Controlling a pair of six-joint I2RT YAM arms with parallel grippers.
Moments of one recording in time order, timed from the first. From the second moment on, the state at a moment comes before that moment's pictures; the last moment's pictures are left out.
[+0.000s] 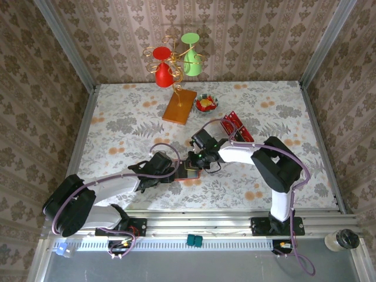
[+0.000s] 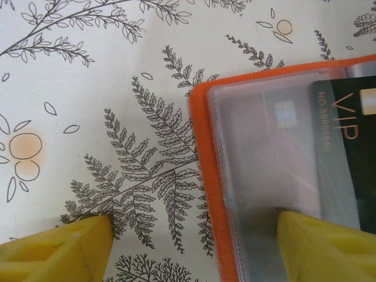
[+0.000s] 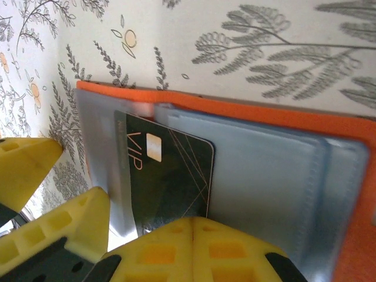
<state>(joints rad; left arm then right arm) -0.80 1.29 0.49 -0.27 -0.21 -0.63 0.73 1.89 1.08 -0.23 -0.42 0.79</state>
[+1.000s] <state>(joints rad) -0.68 1.24 0.46 -0.33 -0.21 -0.61 0.79 1.97 1.18 -0.23 -0.42 0.80</state>
